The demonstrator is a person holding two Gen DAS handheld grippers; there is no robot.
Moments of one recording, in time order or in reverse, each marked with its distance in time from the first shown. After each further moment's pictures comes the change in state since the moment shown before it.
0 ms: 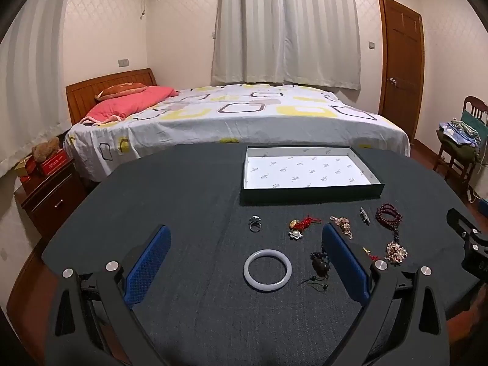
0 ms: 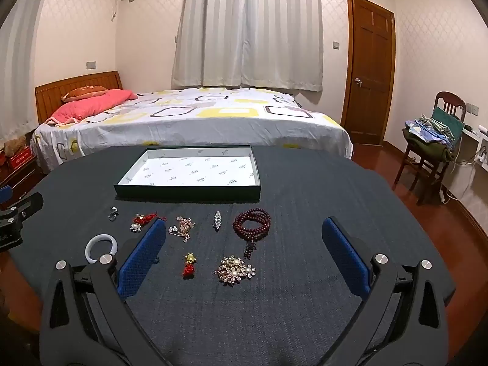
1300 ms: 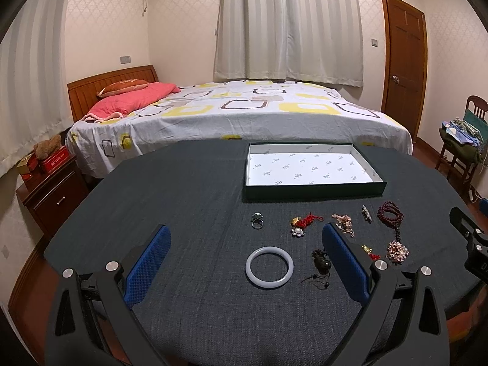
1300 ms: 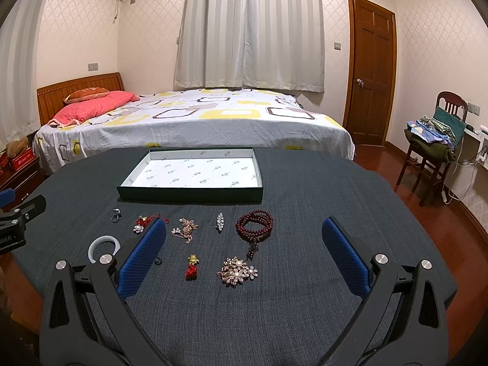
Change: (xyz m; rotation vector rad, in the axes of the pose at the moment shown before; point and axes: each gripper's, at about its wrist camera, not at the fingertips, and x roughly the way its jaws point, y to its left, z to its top) left arm -0.007 0.009 -0.001 -0.006 0.021 -0.007; right arm -0.002 0.000 0.005 0.009 -0.001 0.010
